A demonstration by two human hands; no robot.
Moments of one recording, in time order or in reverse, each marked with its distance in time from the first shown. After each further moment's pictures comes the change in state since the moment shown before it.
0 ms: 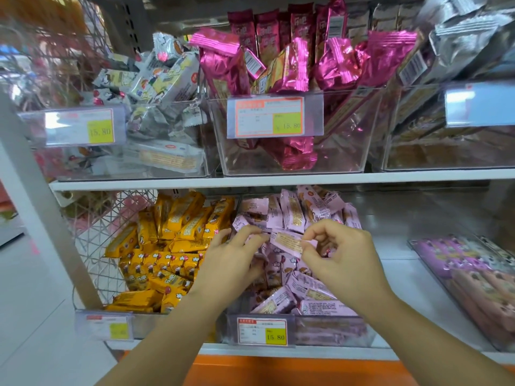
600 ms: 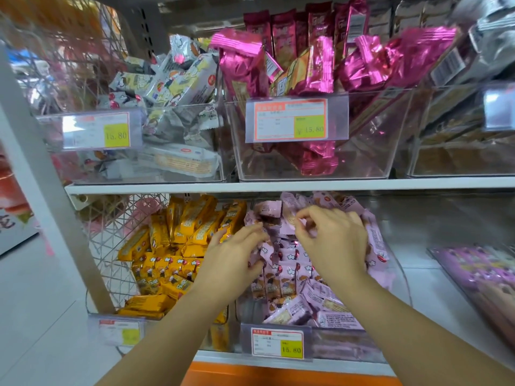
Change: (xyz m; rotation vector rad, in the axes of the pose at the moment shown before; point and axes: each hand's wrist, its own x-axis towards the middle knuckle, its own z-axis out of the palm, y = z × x) left_hand 0.004 -0.015 -0.019 -0.168 -0.175 -0.189; right_hand 0.046 0.029 0.050 -0.554 0.296 -0.221
